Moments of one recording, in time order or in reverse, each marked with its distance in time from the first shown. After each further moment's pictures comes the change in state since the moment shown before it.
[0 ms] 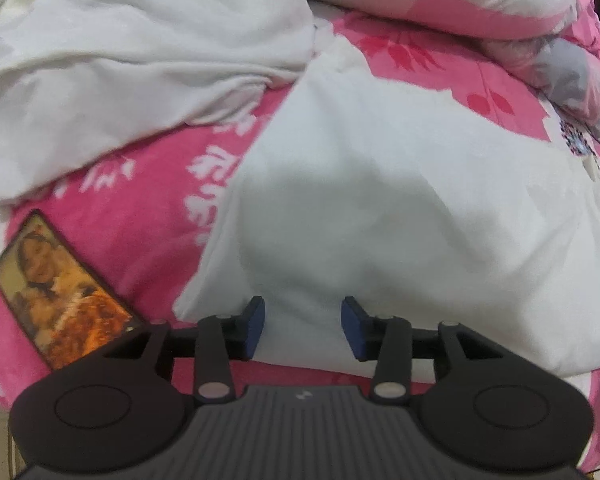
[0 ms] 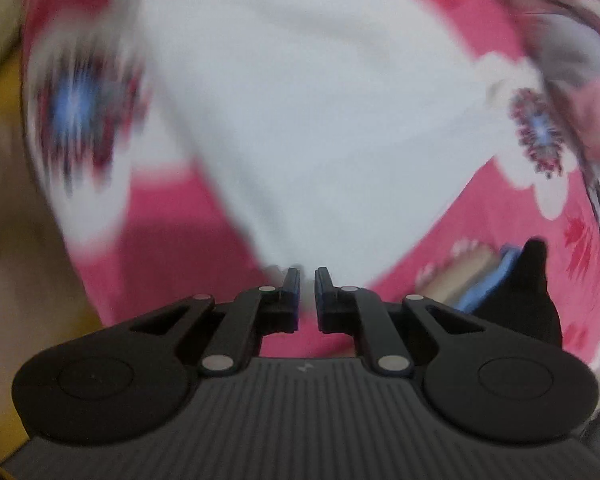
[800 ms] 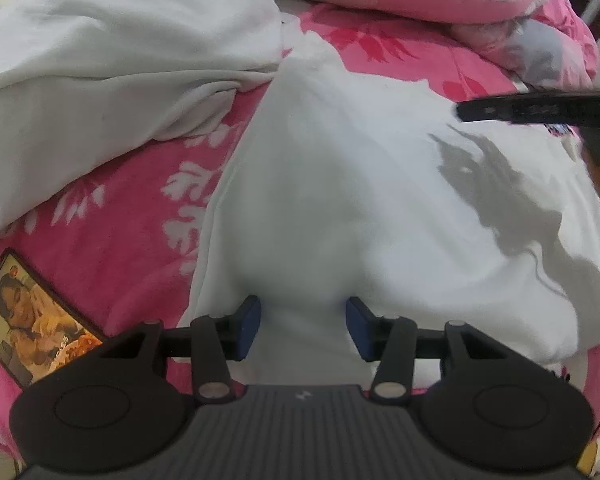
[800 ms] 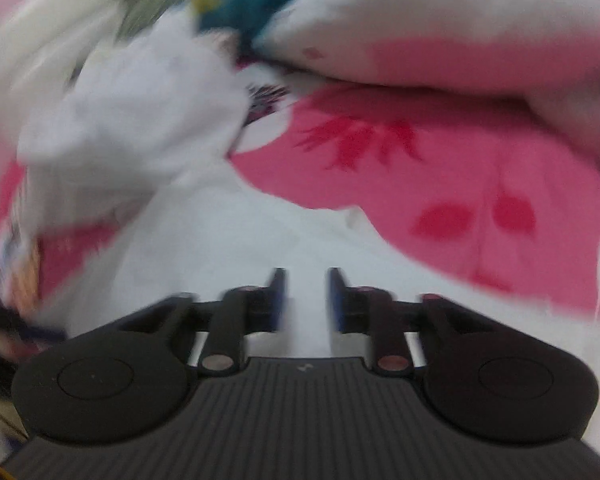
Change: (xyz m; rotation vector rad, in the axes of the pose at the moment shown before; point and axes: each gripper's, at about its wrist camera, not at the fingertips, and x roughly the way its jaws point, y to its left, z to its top) left arm 0.015 0.007 0.019 0.111 0.036 -0.090; right arm 0.089 0.004 0.216 0.273 -0.455 0.199
